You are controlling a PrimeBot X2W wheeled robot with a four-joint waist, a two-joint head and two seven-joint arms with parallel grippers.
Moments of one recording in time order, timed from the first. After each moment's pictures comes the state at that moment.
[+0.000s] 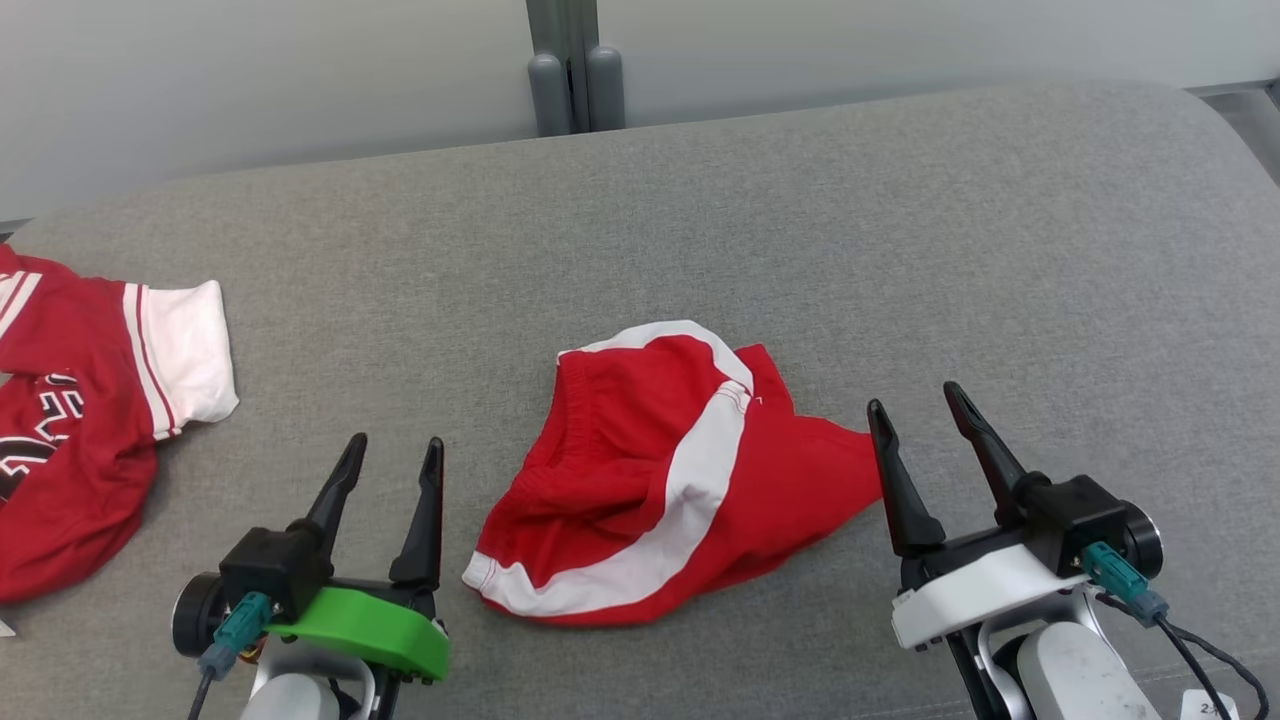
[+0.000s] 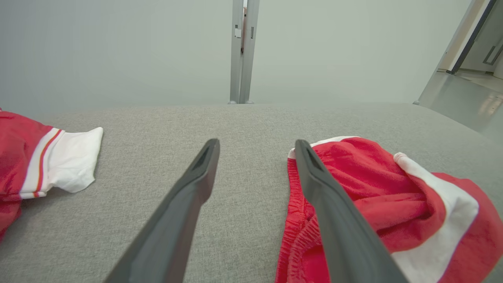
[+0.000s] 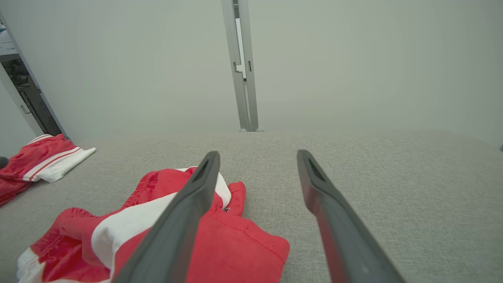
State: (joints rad) left arm -0.13 0.16 -0.25 0.27 -0.35 -0.08 -0.26; right arm -0.10 -0.06 0.15 0.14 0.14 0.13 -0.26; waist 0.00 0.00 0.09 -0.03
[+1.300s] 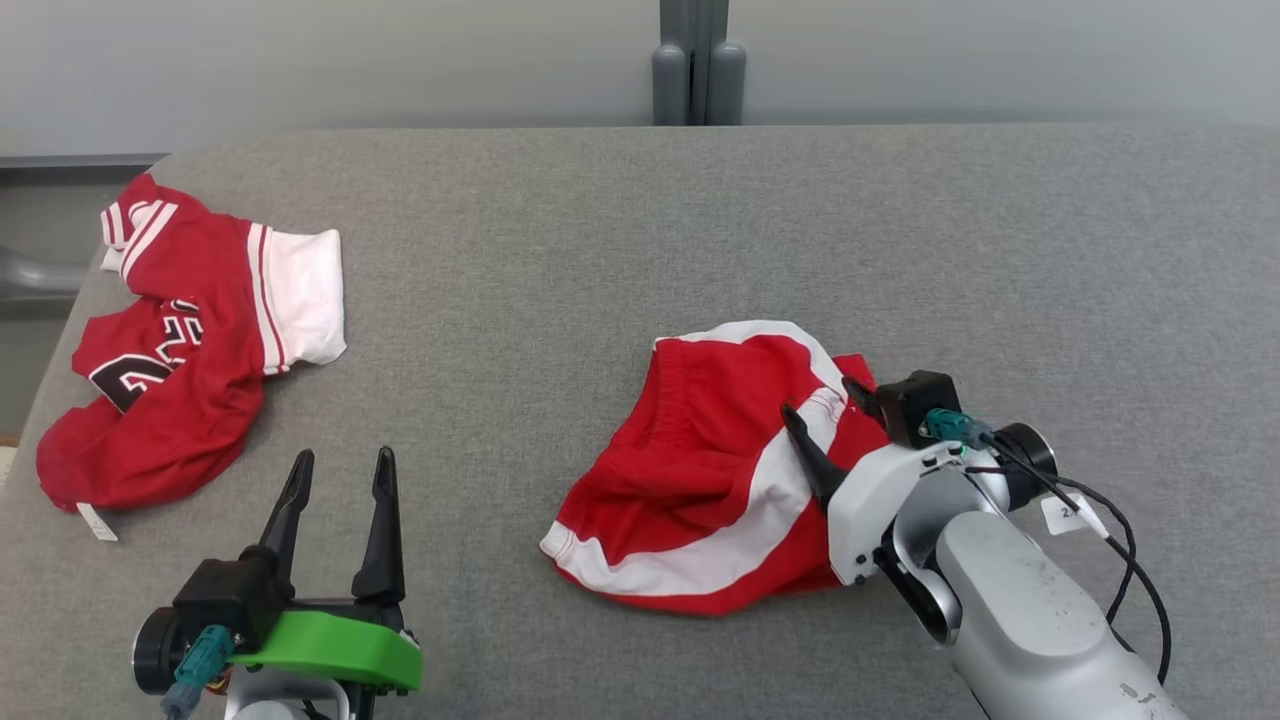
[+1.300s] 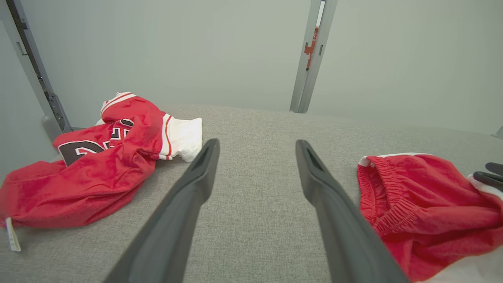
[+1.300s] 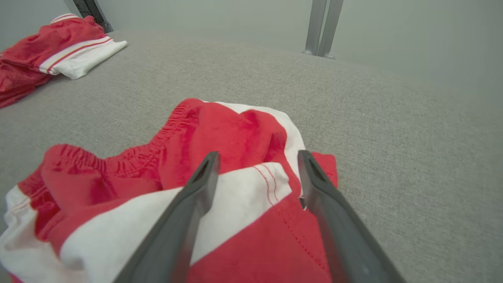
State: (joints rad) left arm -0.06 0.07 -0.06 0.21 -0.24 -0.12 -0.26; right arm -0.49 -0.09 0.39 0.69 0.23 0.13 -0.09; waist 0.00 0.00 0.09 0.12
